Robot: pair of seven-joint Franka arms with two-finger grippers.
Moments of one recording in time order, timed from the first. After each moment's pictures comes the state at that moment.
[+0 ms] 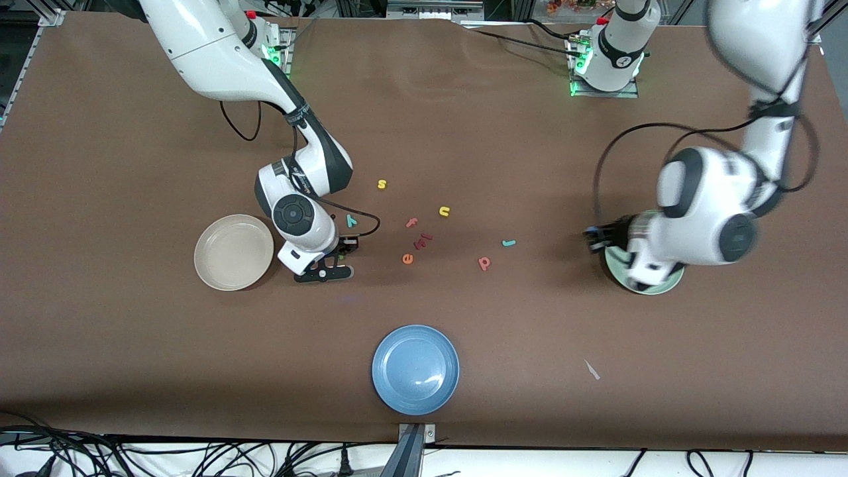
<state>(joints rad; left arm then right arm) -0.03 0.41 -0.03 -1.71 -0.20 1.78 -0.44 0.41 0.71 0.08 -1.68 -0.04 2.30 0.38</state>
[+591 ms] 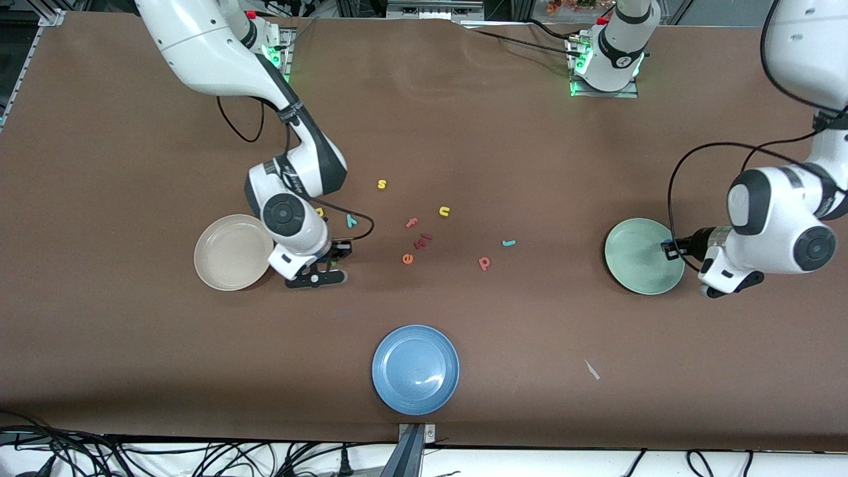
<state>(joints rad) 0.15 0.56 -0.02 -1.76 0.00 1.99 -0.21 0.41 0.66 0.02 -1.64 -0.05 2.24 0.31</state>
